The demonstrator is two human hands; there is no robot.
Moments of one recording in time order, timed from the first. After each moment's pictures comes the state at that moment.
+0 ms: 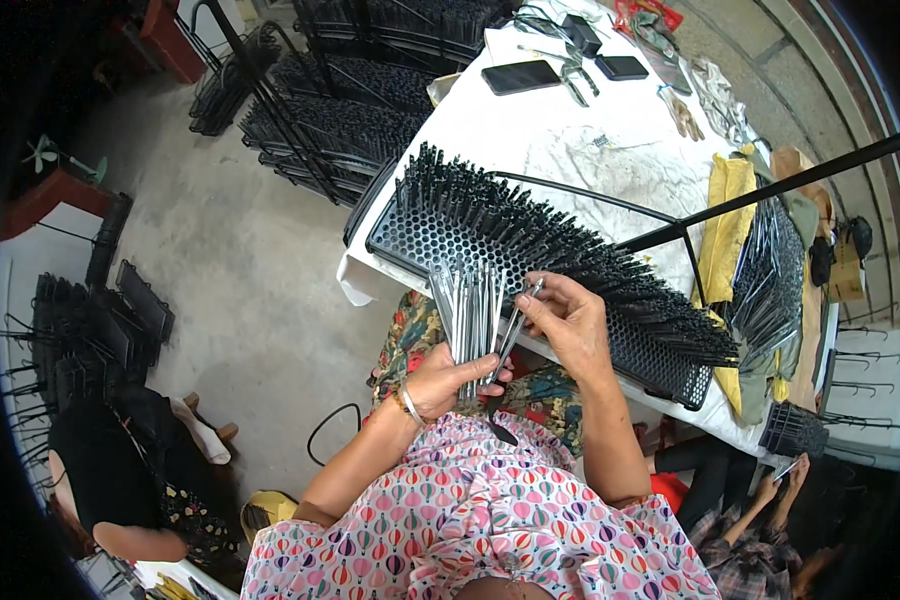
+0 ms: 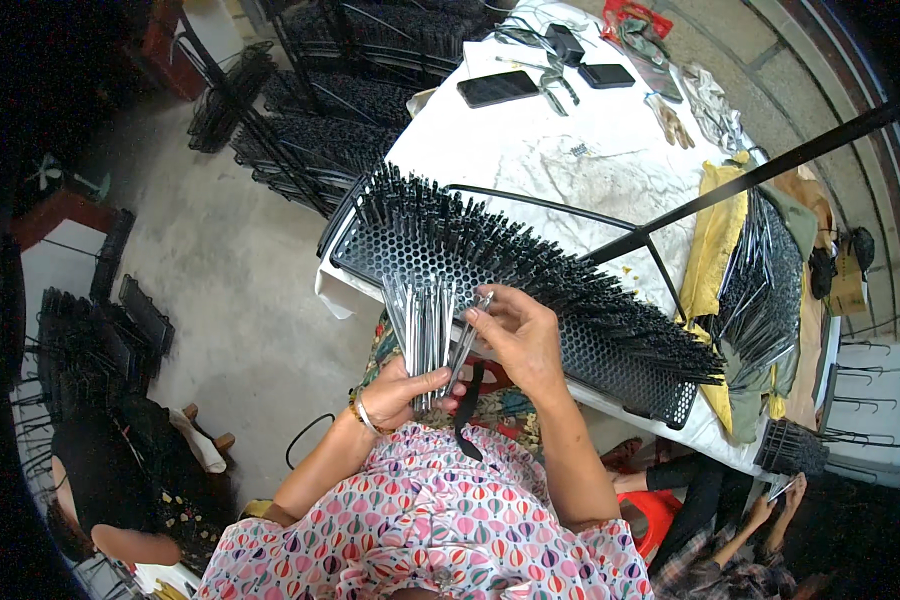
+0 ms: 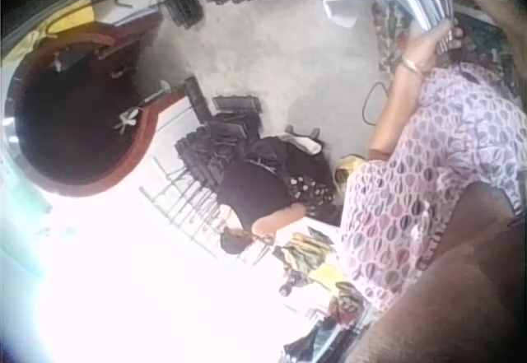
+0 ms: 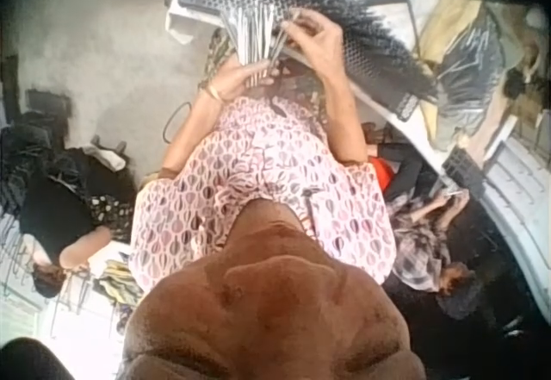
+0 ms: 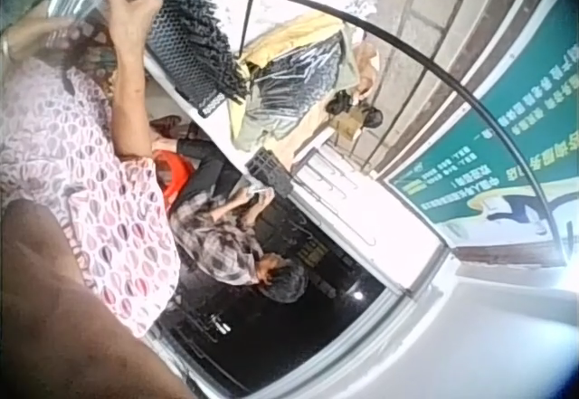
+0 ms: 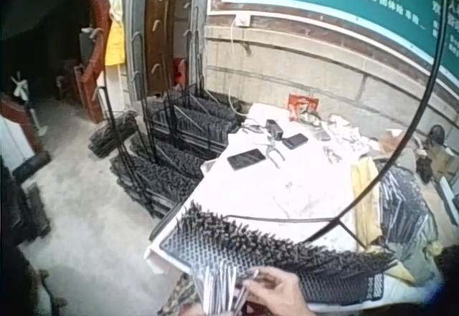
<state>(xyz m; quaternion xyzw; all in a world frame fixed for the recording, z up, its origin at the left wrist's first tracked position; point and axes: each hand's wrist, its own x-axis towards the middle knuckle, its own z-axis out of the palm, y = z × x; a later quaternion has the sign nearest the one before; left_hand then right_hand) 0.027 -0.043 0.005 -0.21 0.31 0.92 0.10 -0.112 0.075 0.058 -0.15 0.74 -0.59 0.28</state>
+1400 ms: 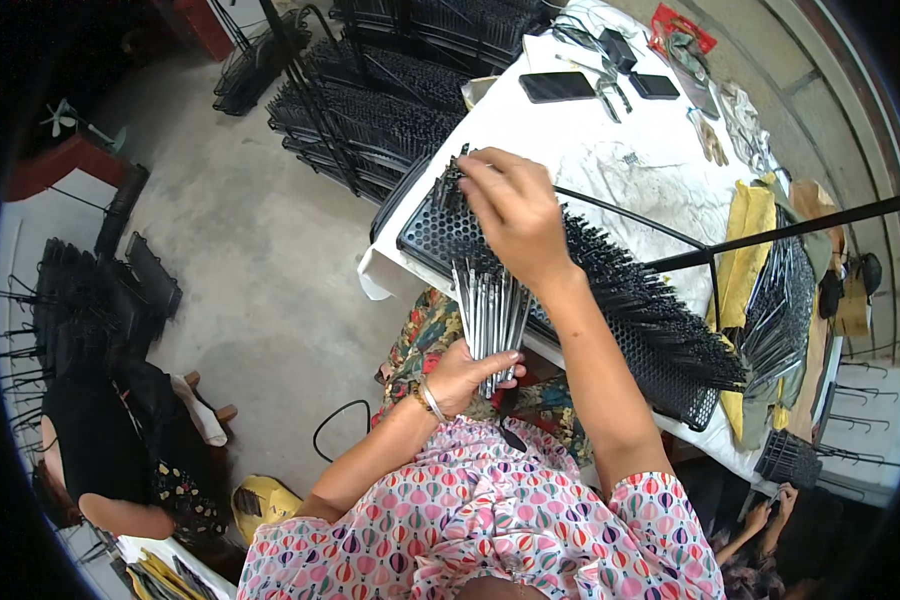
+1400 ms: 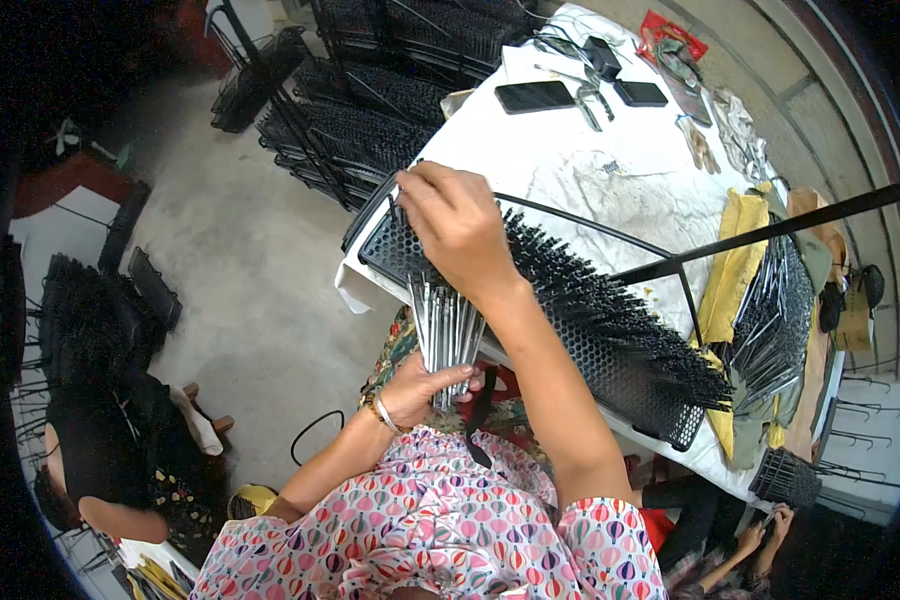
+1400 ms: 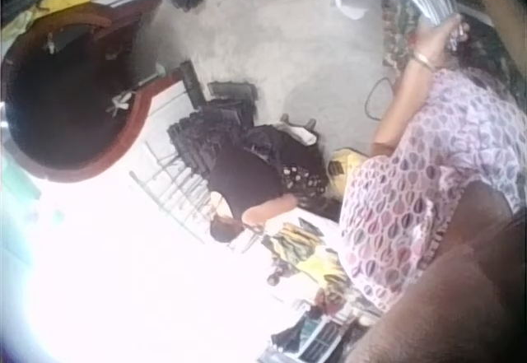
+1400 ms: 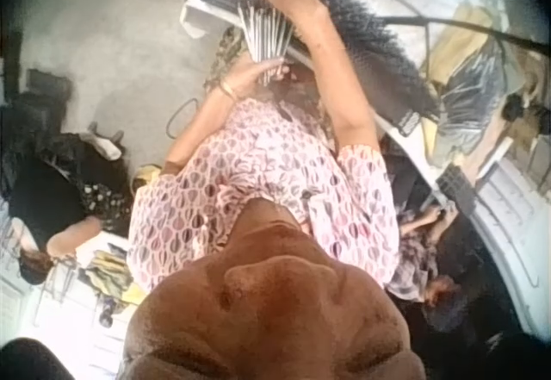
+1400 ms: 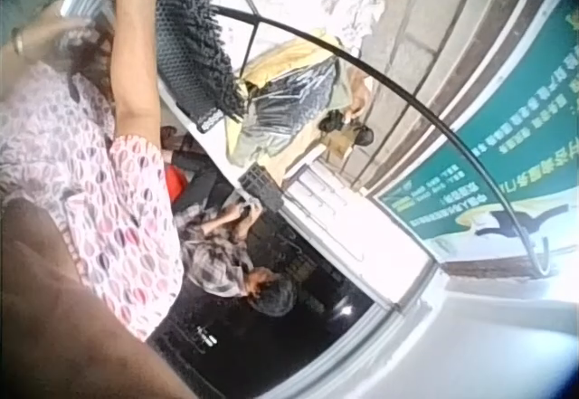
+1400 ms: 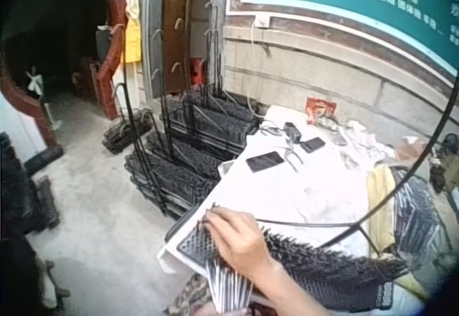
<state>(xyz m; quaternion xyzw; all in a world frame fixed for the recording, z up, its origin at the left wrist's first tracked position) 0.024 -0.041 -0.013 -0.25 0.31 0.92 0.05 -0.154 -0.064 0.072 -0.58 0.64 -0.44 -0.24</state>
